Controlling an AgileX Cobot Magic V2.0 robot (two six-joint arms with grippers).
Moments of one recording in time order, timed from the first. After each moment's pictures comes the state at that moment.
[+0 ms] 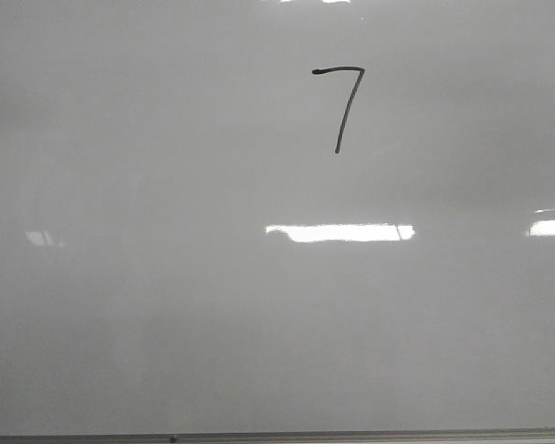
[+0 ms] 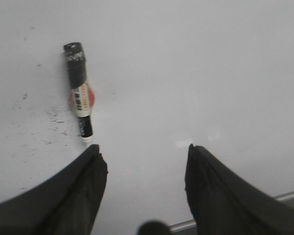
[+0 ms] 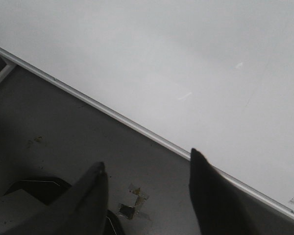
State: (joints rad) left arm -0.36 0.81 -0.88 0.16 0.75 -0.17; right arm 0.41 0.60 -0.89 0.06 1.12 -0.07
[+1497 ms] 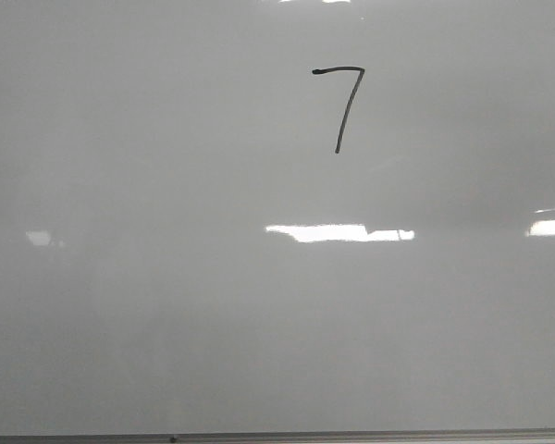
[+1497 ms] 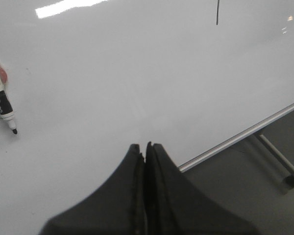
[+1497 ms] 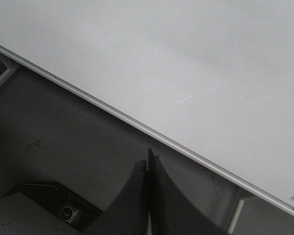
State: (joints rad) left arm -0.60 0.54 -0.69 0.12 0.78 -0.14; right arm 0.41 0.52 -0.85 0.06 1.12 -0.07
